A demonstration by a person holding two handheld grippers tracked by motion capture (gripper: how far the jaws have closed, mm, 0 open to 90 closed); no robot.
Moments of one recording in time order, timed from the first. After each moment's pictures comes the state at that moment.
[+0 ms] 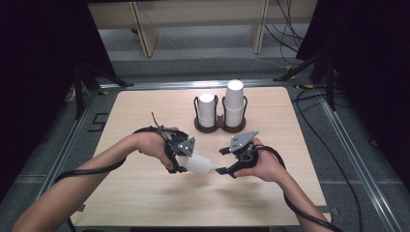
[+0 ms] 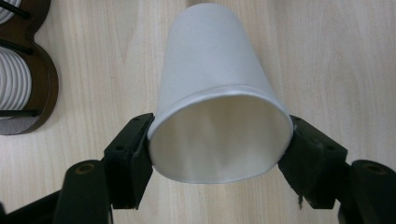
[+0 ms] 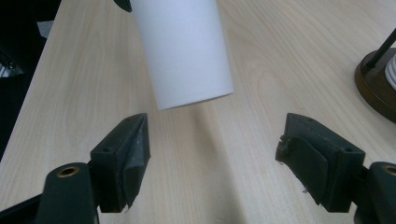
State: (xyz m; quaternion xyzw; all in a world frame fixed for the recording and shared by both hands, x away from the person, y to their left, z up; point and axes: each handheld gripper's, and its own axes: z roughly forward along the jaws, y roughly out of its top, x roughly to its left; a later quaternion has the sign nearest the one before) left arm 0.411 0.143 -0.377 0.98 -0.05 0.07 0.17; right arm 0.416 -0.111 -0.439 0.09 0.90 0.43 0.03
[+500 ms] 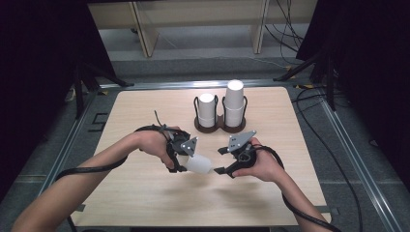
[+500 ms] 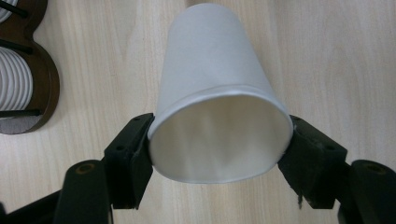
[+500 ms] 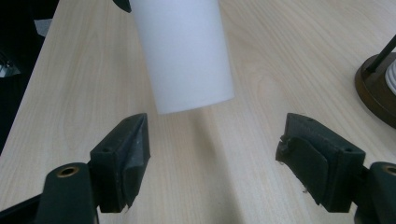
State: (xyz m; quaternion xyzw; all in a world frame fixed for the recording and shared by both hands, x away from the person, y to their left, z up) left arm 0.412 0.137 -0.372 0.98 -0.06 0.07 0.15; right arm 0.416 -0.106 -0.438 0.10 0.90 0.43 0.03
